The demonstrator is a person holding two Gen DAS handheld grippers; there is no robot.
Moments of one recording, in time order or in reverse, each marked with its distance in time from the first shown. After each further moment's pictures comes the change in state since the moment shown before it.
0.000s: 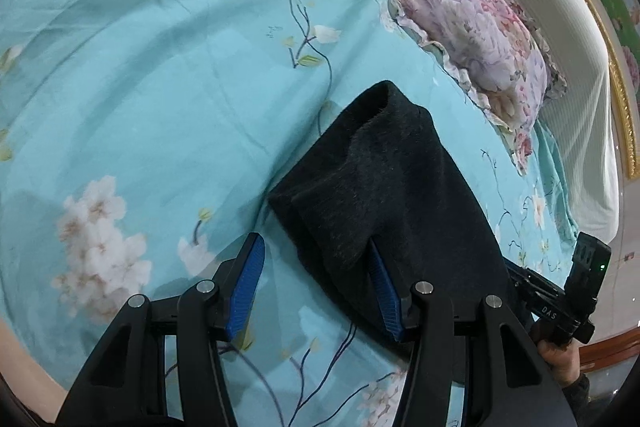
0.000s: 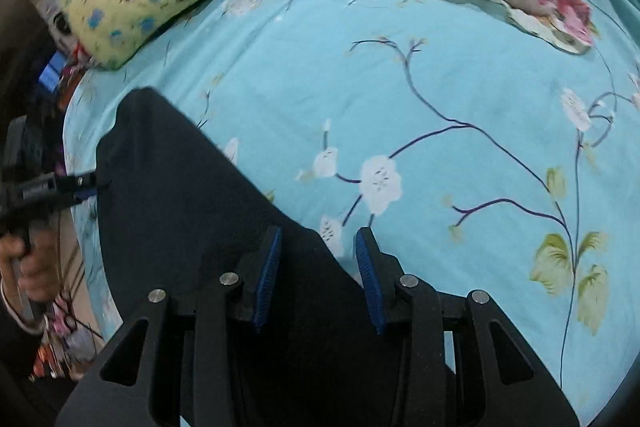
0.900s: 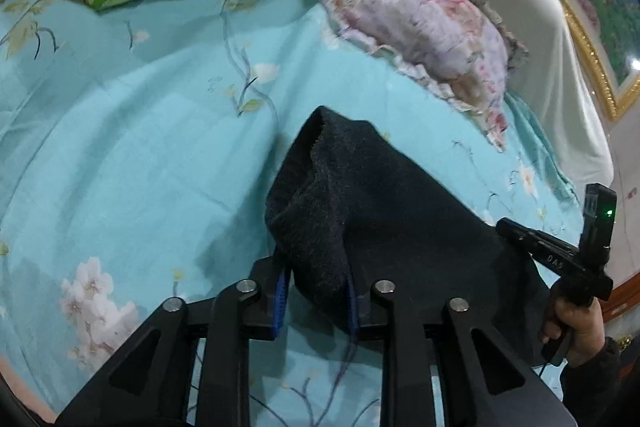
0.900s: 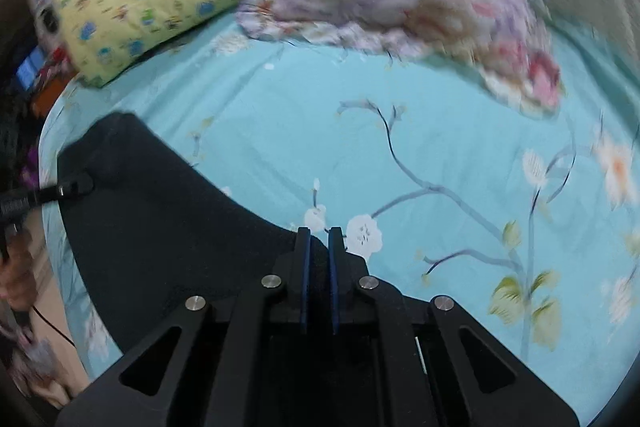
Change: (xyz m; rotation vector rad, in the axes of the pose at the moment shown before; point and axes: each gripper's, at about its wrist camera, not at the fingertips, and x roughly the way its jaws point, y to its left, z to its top) left arm -0.007 -0.018 0.010 0.216 -0.071 -0.040; right arm -0.014 0.013 0.011 -0.009 -0.127 -0.153
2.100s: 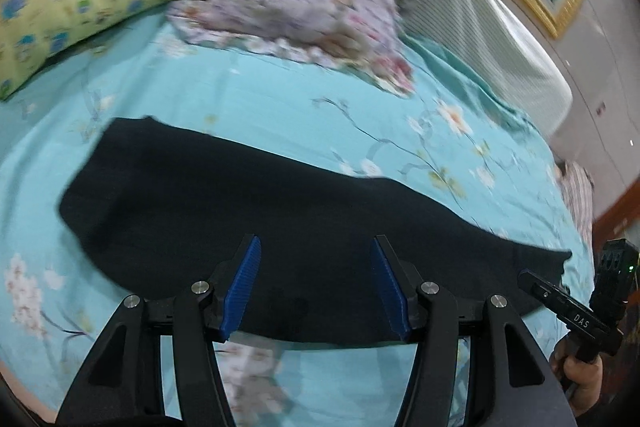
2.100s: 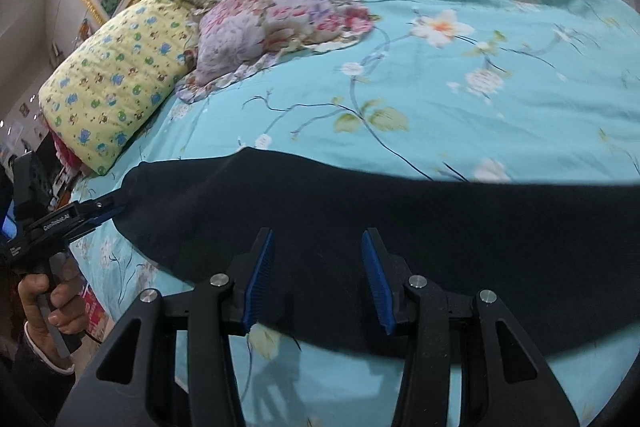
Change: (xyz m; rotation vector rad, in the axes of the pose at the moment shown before) left arm -0.017 -0.154 -0.050 0.284 0.027 -0.103; right arm -0.152 -0.050 -0.160 0.452 -0.204 -0.063
